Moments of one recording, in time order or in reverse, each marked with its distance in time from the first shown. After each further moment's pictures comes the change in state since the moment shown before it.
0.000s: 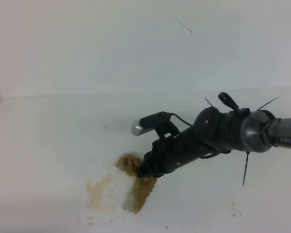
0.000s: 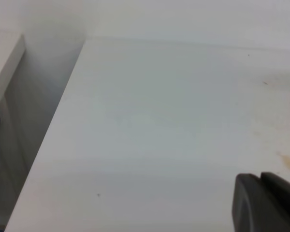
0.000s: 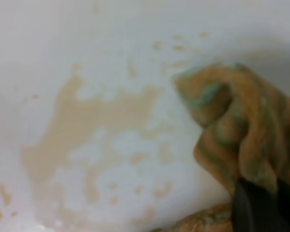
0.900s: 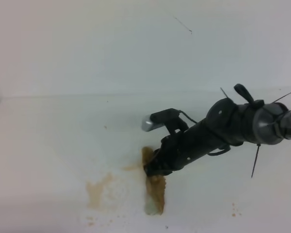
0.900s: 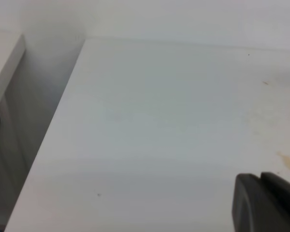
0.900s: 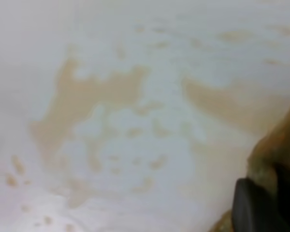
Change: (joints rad) left arm 0.000 0.000 0.000 0.000 0.000 0.000; right arm -0.045 -0.017 -0.010 0.007 0.108 -0.034
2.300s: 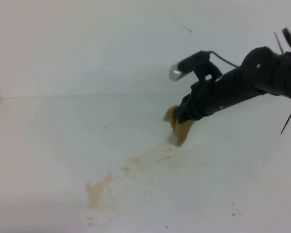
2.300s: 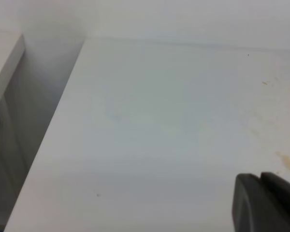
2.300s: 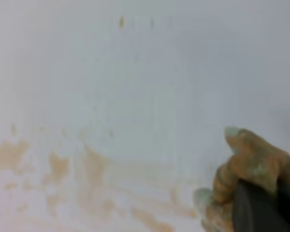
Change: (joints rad) left arm 0.000 0.000 0.000 0.000 0.000 0.000; right arm -0.138 -0.150 -0.088 -0.314 -0.027 0.096
